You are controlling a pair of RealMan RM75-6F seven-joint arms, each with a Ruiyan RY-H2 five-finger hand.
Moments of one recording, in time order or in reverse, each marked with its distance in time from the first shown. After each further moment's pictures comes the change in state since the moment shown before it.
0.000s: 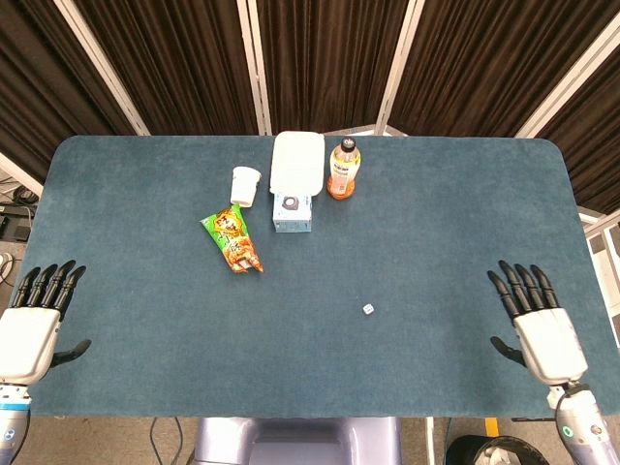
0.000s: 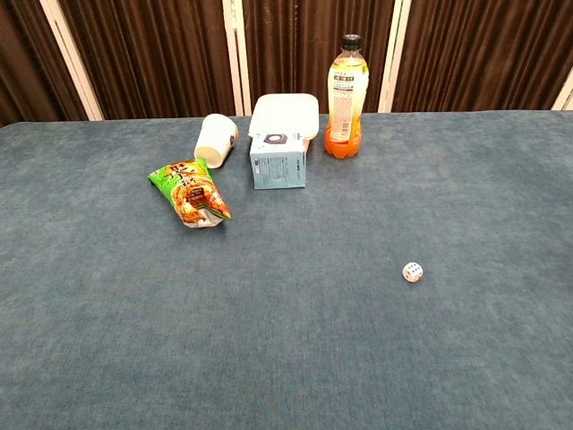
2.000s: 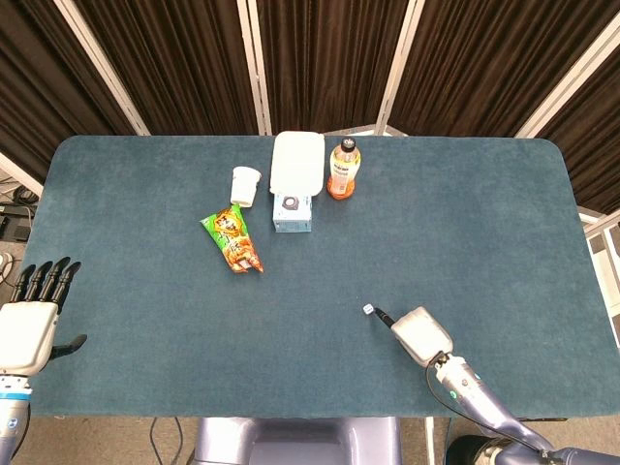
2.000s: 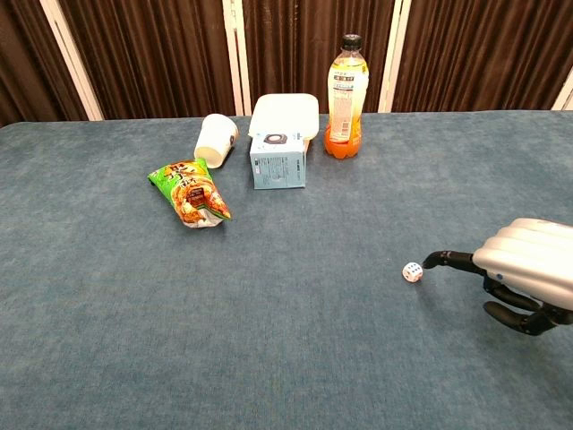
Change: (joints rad) left arm -0.024 -0.026 -0.026 0.026 -0.093 -0.029 0.029; right arm 0.289 -0.303 0.009 0.075 0.176 -0.632 -0.383
